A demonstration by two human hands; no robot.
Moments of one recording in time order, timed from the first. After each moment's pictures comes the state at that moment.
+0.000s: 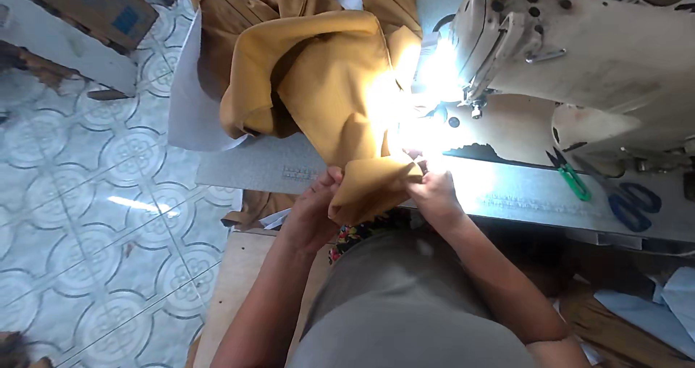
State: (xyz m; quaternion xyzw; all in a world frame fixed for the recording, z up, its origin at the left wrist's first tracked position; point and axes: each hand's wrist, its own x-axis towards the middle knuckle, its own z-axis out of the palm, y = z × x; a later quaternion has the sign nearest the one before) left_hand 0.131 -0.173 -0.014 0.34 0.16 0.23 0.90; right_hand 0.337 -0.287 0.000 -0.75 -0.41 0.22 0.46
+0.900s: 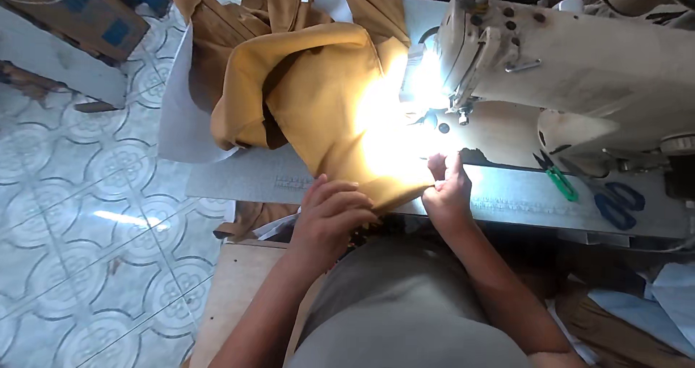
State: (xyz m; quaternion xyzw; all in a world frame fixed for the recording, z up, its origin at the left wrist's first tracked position) left_hand 0.140 -0.189 -0.009 0.90 0.12 0.32 0.27; right_hand 0.349 -0.304 -0.002 -0.79 -0.41 0.07 0.46
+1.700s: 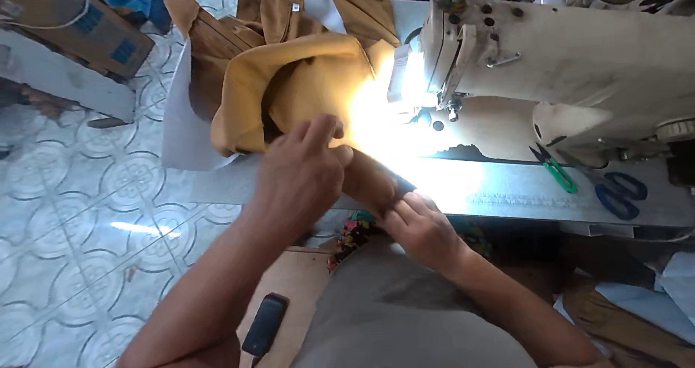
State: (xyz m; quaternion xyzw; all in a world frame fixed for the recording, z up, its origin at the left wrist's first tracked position) left_hand 0.186 -0.150 0.098 0.98 0.16 0.11 0.03; right_hand 0.317 -0.334 -0.016 -0.66 -0.70 -0.11 0.26
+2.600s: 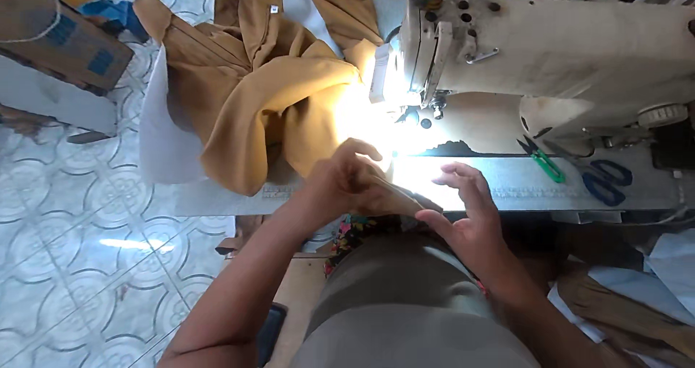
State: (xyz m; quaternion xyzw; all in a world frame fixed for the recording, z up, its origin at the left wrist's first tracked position) left_hand 0.210 -0.157 0.041 0.84 0.06 0.18 0.50; right_hand 0.356 -0.373 0.027 -0.72 -0.48 0.09 0.48
